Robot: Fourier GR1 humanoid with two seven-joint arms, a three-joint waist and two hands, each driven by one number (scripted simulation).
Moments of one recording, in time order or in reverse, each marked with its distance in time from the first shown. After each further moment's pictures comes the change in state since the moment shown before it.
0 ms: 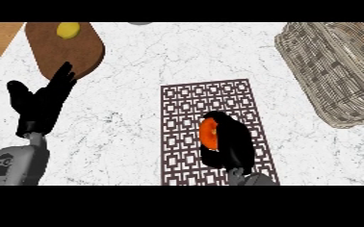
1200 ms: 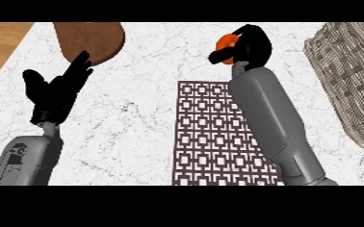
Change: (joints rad) left arm -0.073 -0.045 -0.045 -0.046 -0.025 -0.028 0.043; right arm -0.753 -0.001 -0.527 0.624 0.040 -0.290 0.264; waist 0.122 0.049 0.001
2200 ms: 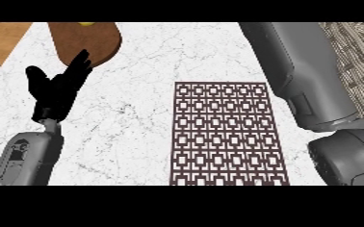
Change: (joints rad) left arm -0.023 0.000 0.011 0.042 -0.011 0.008 -0.004; right arm -0.532 -0.129 -0.191 0.433 0.434 -0.272 0.081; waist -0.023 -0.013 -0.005
